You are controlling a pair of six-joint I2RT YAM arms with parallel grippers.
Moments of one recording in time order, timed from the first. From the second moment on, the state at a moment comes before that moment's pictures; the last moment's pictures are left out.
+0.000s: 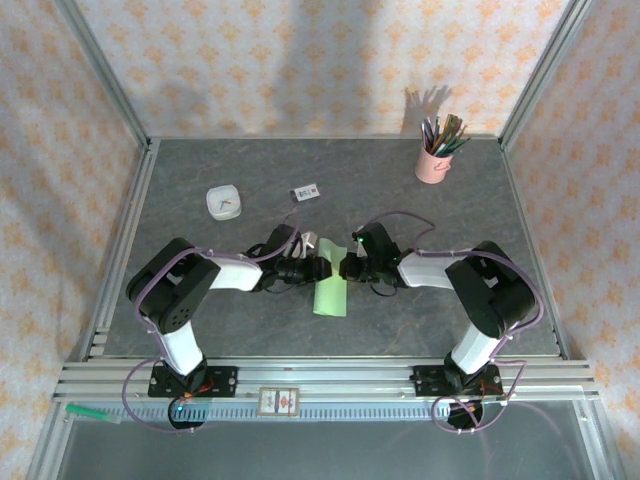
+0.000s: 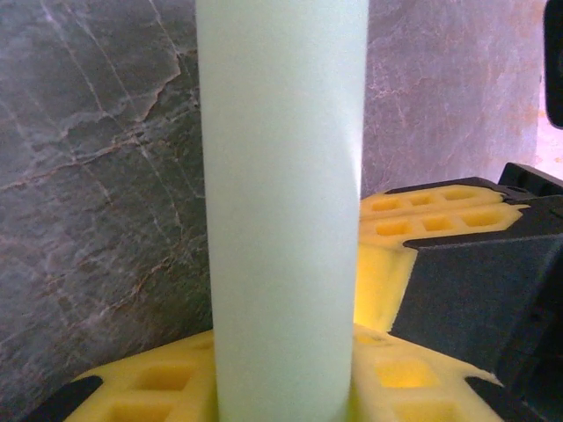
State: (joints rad) left arm -0.58 1.76 0.72 0.25 0.46 -0.82; right arm 0.61 1.68 0.71 0.05 -0.29 0.68
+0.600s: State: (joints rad) left arm -0.57 1.71 0.81 0.00 0.29 -0.72; right arm 0.61 1.68 0.70 0.07 -0.28 0.70
